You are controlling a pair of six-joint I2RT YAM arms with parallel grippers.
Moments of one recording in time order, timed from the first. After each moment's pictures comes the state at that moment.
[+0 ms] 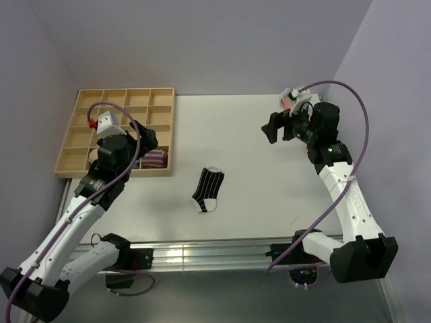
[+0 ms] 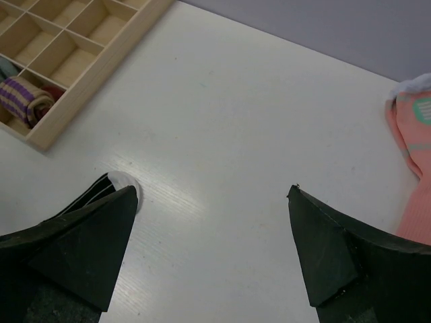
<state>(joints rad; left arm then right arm) -0.44 0.88 0.89 -0.28 -0.44 -0.65 0.06 1.11 1.09 -0.31 -0.44 -0.09</state>
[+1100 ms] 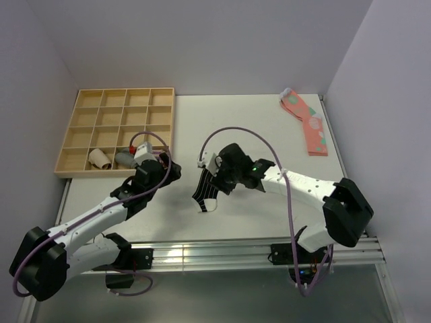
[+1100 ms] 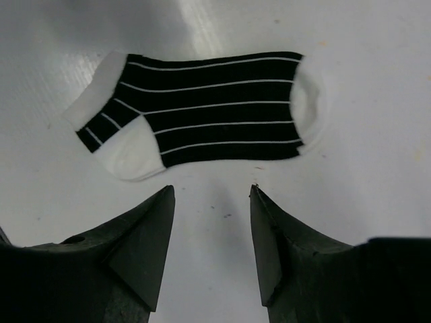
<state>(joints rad) -0.63 1.04 0.52 0.02 -0.35 -0.81 0.77 1.42 0.93 -0.35 -0.16 -0.36</state>
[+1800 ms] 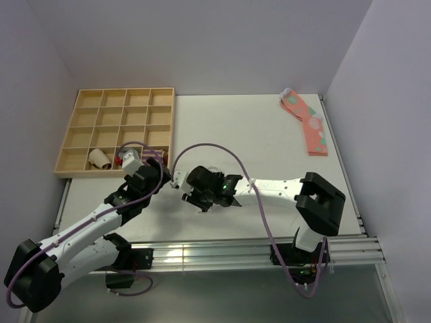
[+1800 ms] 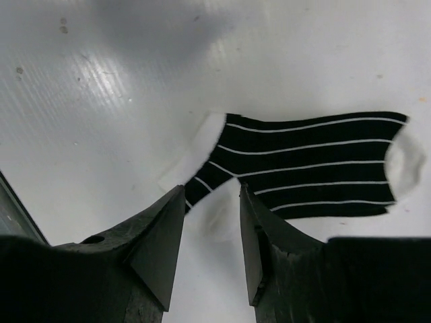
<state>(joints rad) -0.63 0.94 0.47 -0.15 -0.54 -1.02 1.09 1.63 1.03 -0.30 0.05 -0.17</state>
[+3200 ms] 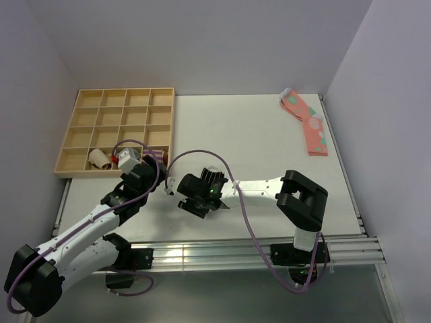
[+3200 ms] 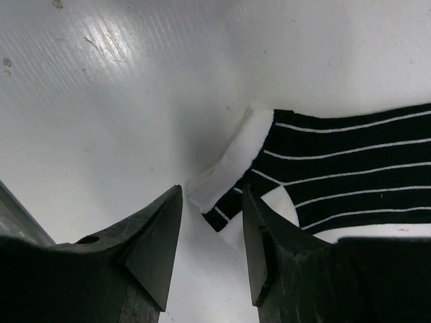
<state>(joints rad) -0.58 0.90 0.48 -0.15 -0.53 -0.99 1.16 1.78 1.12 -0.39 0.08 -0.06</state>
